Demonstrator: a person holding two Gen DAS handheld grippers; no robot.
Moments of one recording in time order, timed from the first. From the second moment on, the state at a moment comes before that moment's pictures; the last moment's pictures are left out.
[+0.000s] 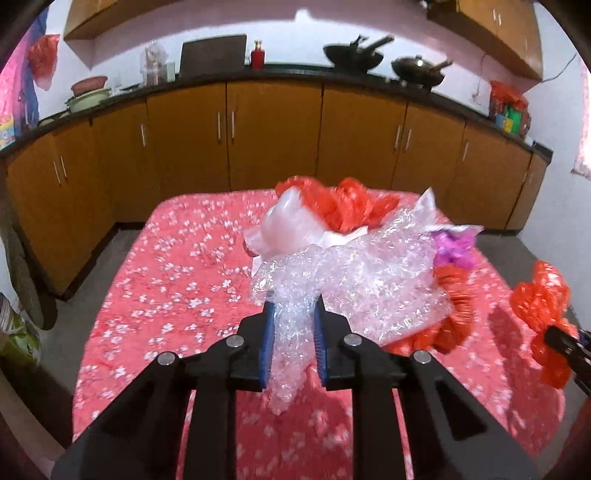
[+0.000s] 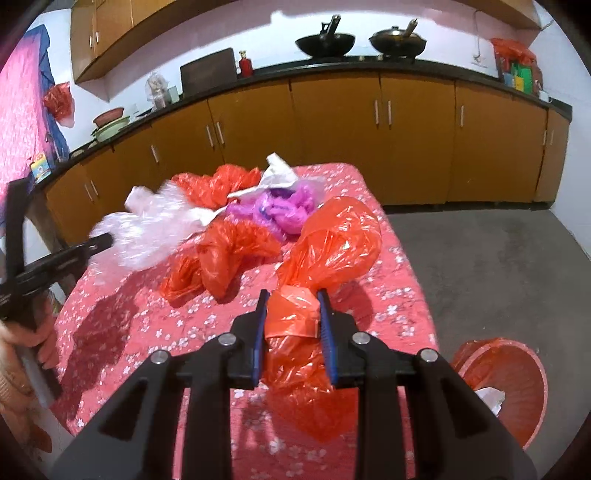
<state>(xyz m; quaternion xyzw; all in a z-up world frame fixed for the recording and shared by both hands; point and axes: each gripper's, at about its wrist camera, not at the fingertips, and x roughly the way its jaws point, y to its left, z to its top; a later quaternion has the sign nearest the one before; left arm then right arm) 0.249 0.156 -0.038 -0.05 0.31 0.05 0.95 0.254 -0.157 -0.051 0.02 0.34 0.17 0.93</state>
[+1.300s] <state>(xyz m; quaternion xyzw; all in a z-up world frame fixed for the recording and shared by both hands) 0.253 -0.079 -0.022 0.00 0.28 -0.11 0.95 0.224 -0.355 -0.054 0.04 0.28 -0.06 0.96</state>
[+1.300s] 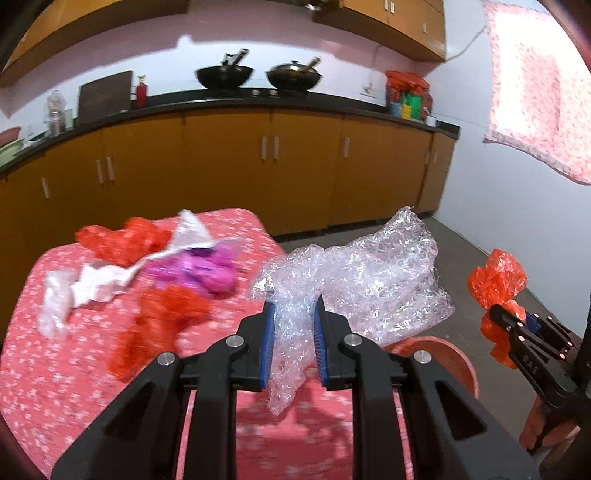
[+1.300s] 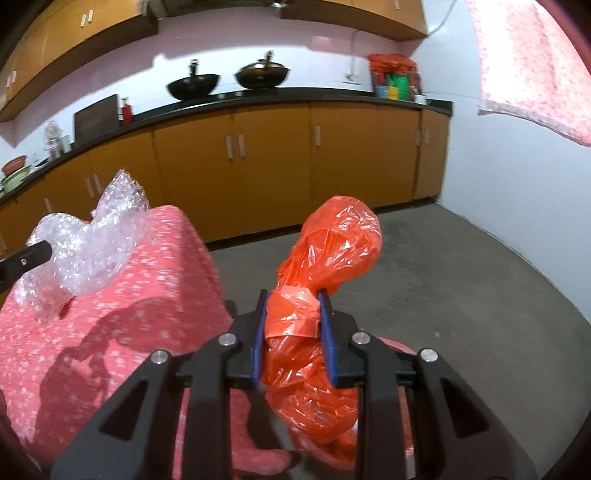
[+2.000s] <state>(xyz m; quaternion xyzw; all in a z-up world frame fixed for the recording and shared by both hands) 0.258 -0.231 -0.090 0.04 0.34 -0.19 0.92 0.213 -0.462 -0.119 0.06 0.33 -0.15 0.93</state>
